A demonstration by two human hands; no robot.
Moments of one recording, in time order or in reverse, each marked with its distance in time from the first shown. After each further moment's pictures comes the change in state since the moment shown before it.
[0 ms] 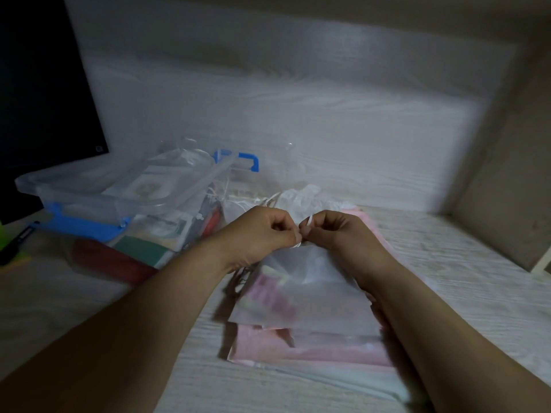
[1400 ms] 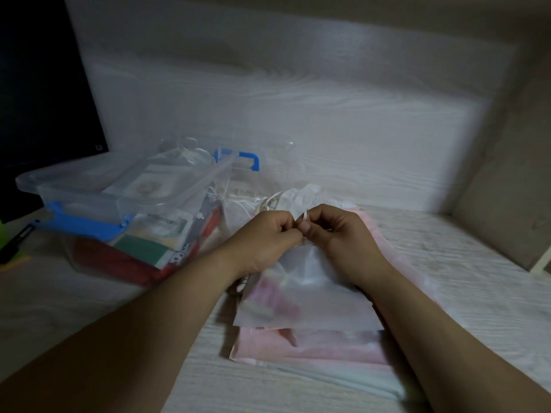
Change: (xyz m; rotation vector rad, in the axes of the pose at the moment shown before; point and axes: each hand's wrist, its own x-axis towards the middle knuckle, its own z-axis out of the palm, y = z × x) left_hand 0.006 -0.009 0.017 0.011 0.079 -0.014; right_hand 0.005 0.009 0.000 -0.279 0.012 -0.258
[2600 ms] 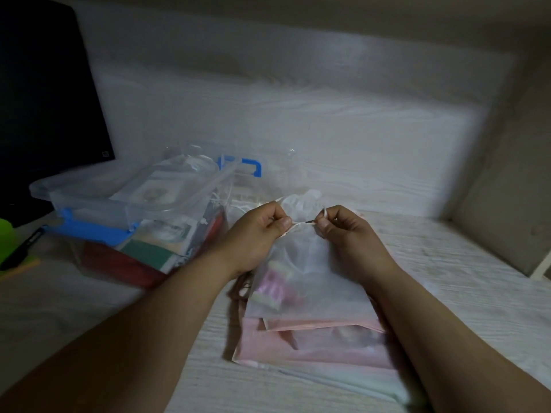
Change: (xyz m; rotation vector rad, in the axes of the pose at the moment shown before) left_hand 0.003 -0.011 -0.014 -0.051 0.073 0.079; right_hand 0.008 0.008 -0.009 0.152 0.093 0.150
